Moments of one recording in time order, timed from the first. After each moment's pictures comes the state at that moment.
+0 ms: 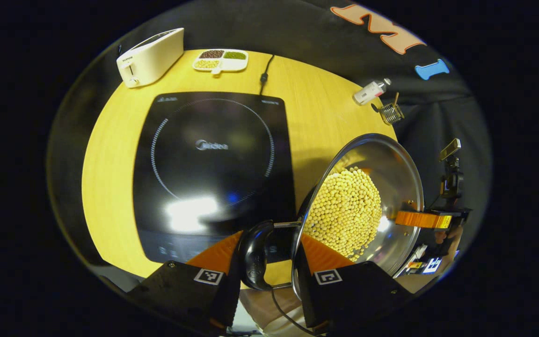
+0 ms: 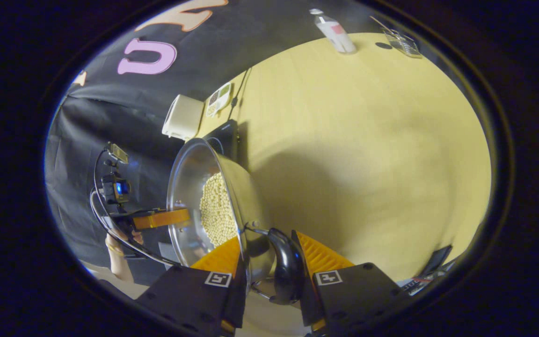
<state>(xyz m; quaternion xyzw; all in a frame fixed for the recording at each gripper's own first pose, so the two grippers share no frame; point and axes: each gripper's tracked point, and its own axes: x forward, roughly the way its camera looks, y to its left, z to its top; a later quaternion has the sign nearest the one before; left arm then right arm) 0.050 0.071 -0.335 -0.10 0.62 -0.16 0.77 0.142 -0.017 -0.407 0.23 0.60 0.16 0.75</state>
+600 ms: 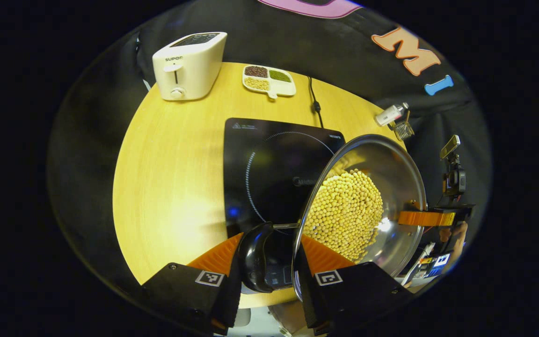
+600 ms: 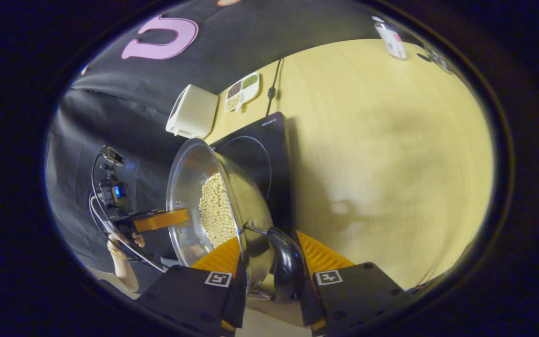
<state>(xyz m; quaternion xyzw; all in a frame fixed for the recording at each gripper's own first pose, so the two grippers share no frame) 0.118 0.203 -0.355 -0.09 0.58 -0.15 0.79 0.151 -0.023 -0.402 0.21 0.60 0.17 0.76</state>
